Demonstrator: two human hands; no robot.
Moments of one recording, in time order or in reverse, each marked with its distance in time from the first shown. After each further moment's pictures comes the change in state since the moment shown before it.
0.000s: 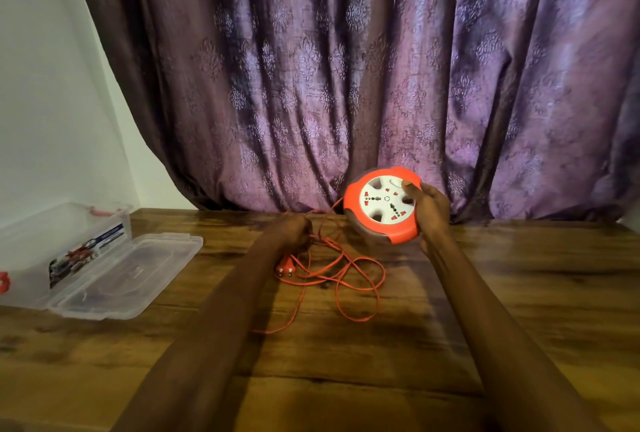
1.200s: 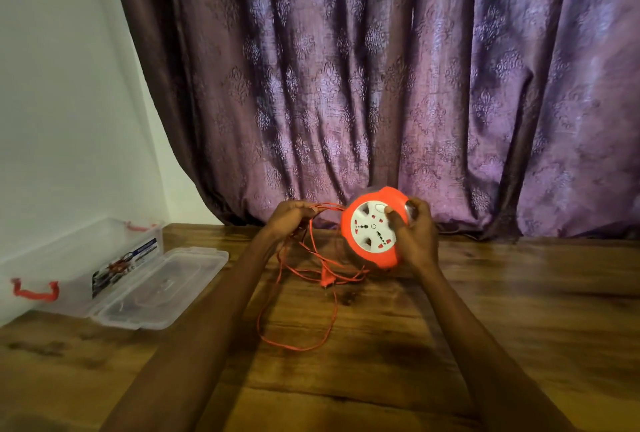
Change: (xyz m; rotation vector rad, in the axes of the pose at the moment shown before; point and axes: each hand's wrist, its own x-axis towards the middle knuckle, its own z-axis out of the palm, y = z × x) left_hand -0.014 -0.018 -0.049 -1.176 0.302 -0.208; right_hand -0.025 0.037 0.037 -0.430 -0.052 -0.295
